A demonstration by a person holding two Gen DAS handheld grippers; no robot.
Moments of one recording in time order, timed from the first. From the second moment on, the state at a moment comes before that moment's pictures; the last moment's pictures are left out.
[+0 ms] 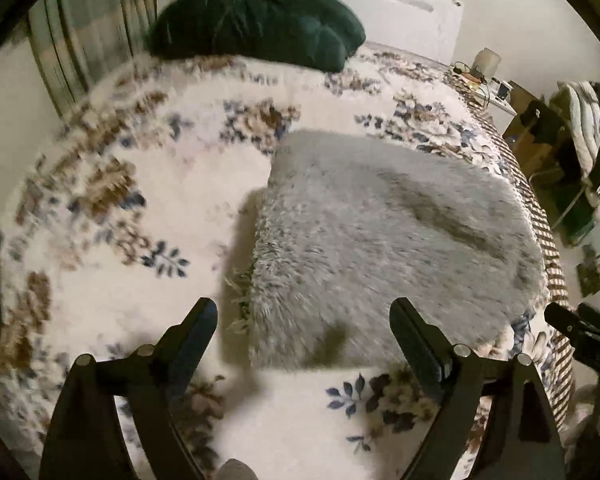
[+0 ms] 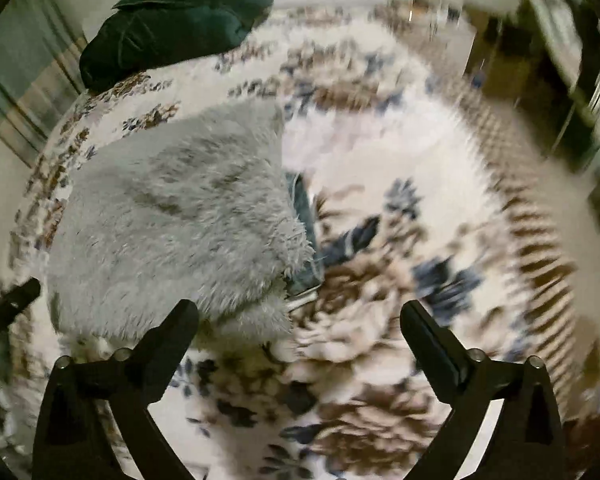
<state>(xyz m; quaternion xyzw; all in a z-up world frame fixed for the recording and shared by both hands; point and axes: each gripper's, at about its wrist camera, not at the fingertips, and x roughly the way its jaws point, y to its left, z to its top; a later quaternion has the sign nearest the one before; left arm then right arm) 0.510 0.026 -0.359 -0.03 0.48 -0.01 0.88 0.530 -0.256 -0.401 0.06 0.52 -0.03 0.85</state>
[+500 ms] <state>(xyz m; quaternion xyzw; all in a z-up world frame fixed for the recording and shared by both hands) 0.347 -0.008 -0.211 0.00 0.41 0.00 0.91 0.330 -0.226 -0.207 0.02 0.41 -0.06 0.91</state>
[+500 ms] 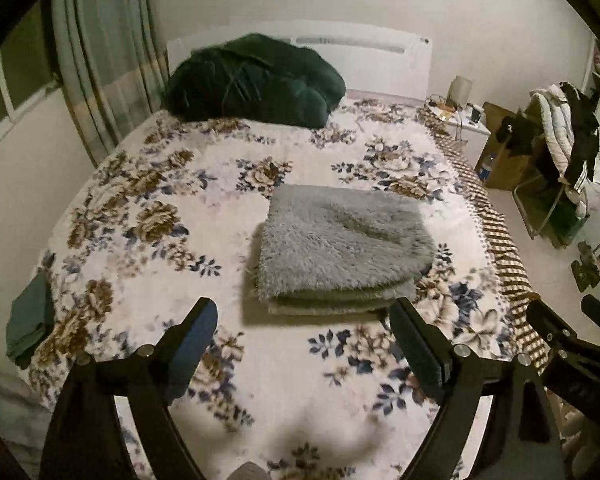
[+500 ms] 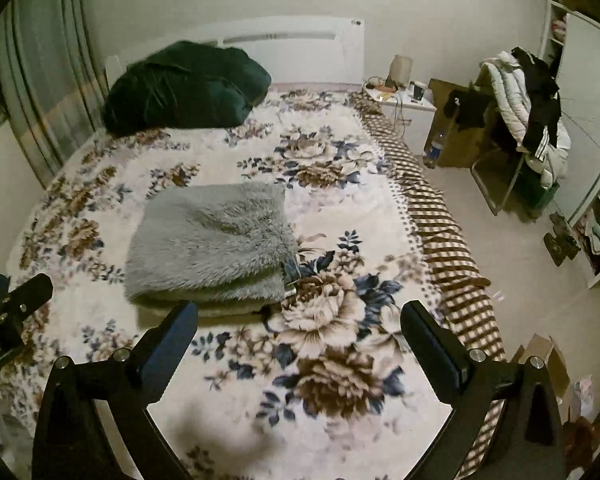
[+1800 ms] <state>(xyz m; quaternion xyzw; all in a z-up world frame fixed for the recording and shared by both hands) 0.103 -0.007 -0.051 0.00 0.33 0.02 0.94 0.005 -0.208 0.045 0.00 0.29 -0.03 0.96</state>
